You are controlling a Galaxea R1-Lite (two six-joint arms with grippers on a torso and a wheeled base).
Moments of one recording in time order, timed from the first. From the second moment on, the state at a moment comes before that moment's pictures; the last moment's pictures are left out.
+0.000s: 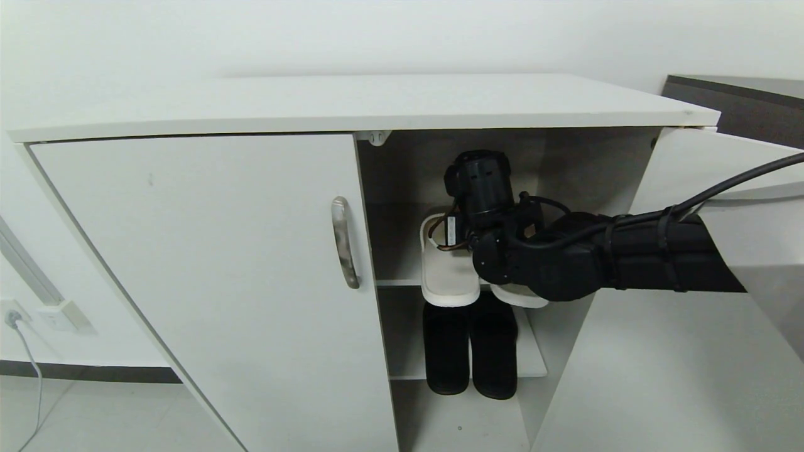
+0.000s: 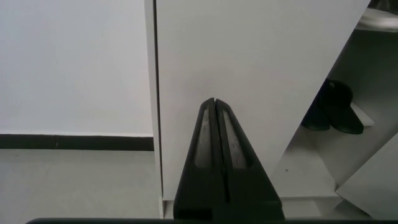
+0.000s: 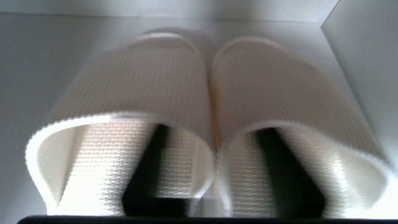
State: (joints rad) left arm 0.00 0.00 0.00 0.00 0.00 -0.09; right arm 0.77 2.15 -1.70 -0.13 -0.76 0.22
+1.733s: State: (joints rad) left arm 0.00 0.00 0.00 0.00 0.00 -0.09; right arm 1.03 1.57 -0.88 -0.38 -0.55 0.25
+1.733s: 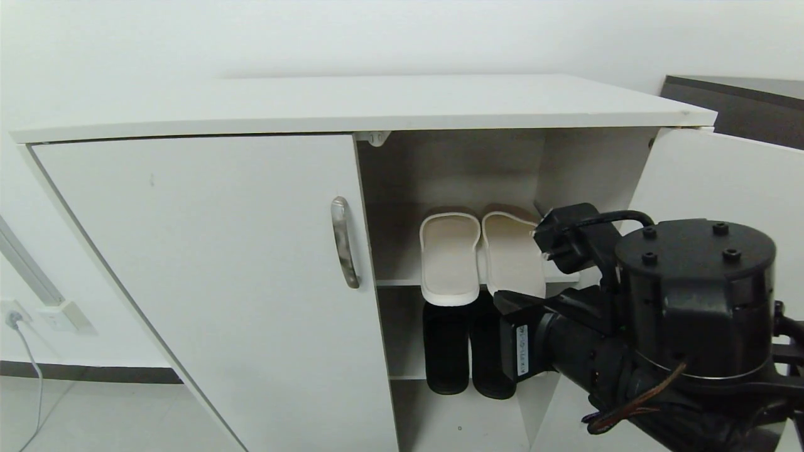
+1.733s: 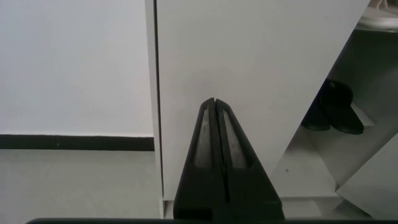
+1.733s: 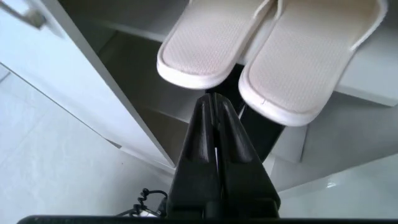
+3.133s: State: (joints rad) left arm 0.00 0.00 0.00 0.00 0.00 -0.09; right arm 1.03 1.61 -0.81 -0.42 -0.56 0.24
